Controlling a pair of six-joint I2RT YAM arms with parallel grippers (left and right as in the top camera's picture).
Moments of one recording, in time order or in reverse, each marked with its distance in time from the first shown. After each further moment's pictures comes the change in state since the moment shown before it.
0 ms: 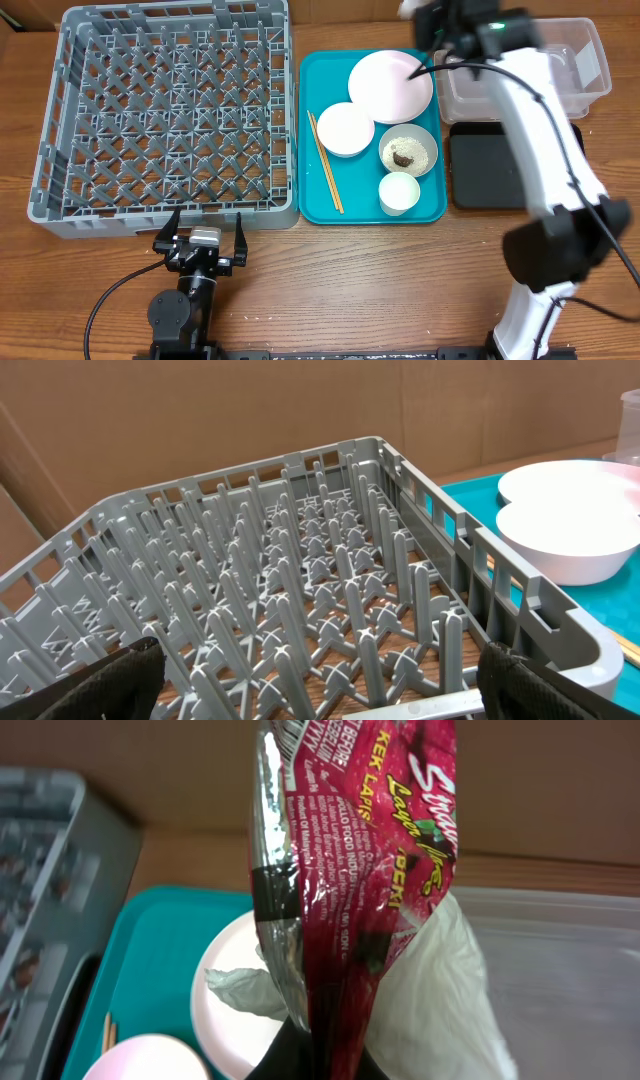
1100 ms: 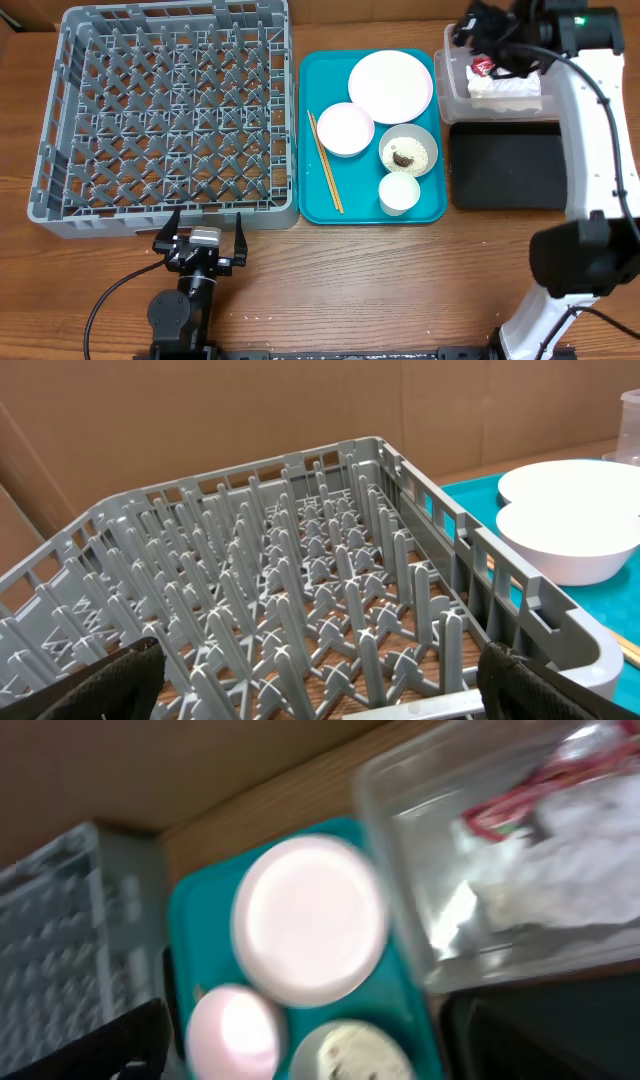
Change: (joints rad) left arm 0.000 0.000 0.000 0.000 0.000 0.000; right arm -0.154 -0.050 -0.035 -0.206 -0.307 0.296
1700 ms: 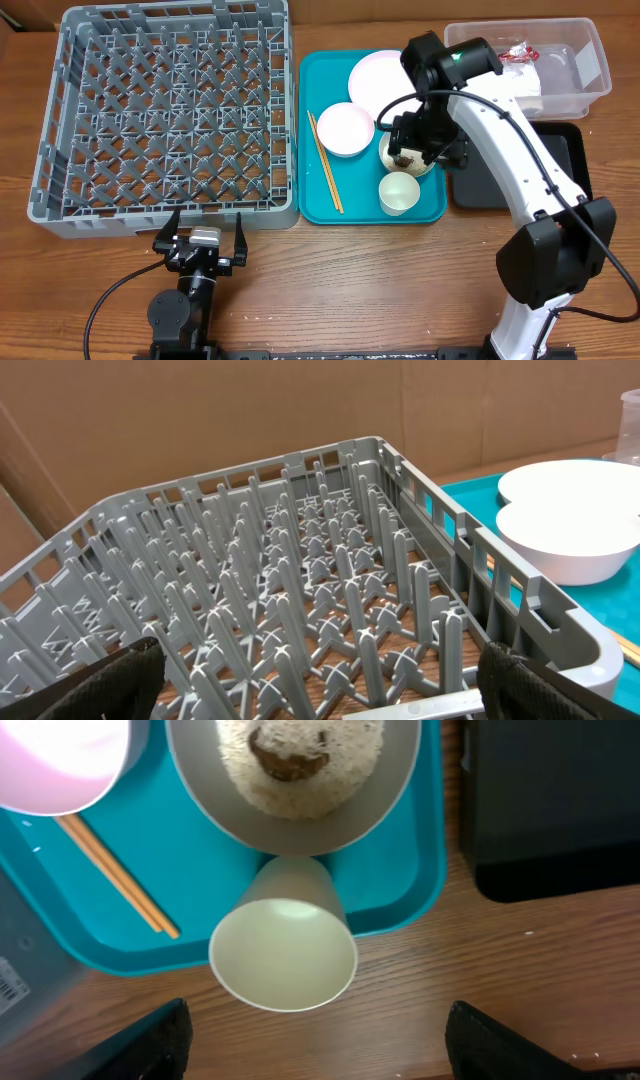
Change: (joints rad) left arm 0.000 0.000 0.000 0.000 0.000 0.000; right arm 0.296 0.008 -0.228 -0.444 0.162 0.148
